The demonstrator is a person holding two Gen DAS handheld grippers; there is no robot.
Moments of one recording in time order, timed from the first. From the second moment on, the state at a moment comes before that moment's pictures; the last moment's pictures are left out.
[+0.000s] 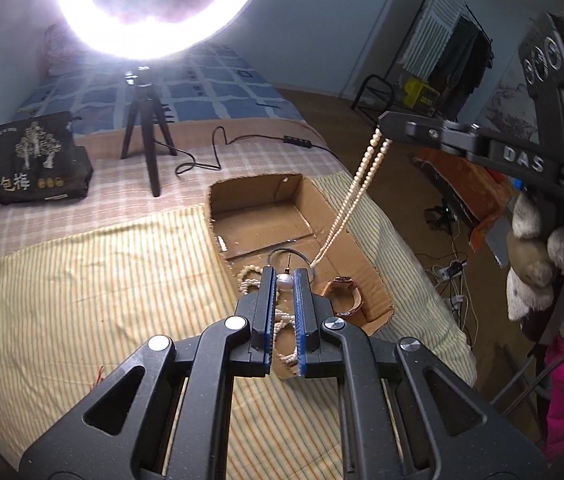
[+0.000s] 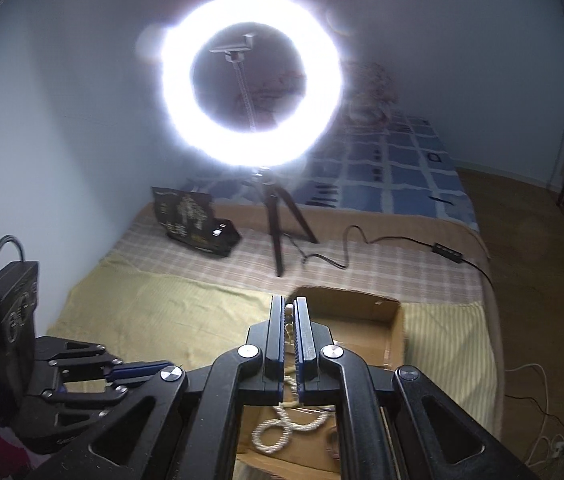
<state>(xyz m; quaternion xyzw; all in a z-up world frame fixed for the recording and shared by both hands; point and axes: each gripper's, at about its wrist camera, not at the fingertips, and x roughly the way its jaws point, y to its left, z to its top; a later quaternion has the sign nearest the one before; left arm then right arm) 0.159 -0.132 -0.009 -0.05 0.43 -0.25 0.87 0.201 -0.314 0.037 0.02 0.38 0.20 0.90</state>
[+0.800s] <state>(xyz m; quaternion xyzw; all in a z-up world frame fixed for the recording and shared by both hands) 0.175 -0.186 -0.049 0.00 0.46 -0.25 0.85 0.256 -0.355 -0.029 0.03 0.43 0.17 0.89</state>
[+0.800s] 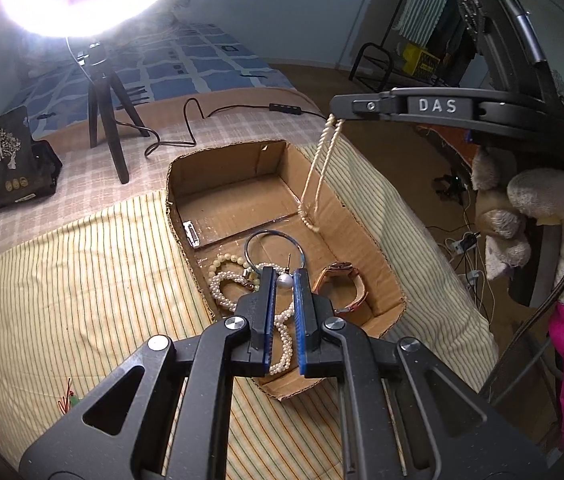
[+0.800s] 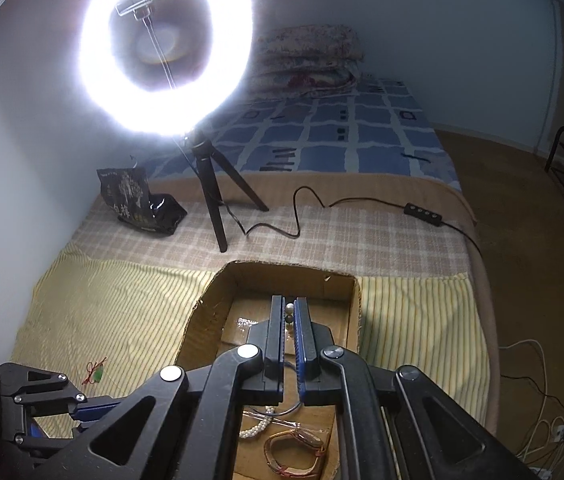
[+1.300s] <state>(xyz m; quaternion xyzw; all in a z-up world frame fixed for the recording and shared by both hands) 0.173 -0.182 -0.046 0.00 0.45 -0.23 0.86 0.246 -0.346 -0.028 -0.01 0.41 0.12 0.91</state>
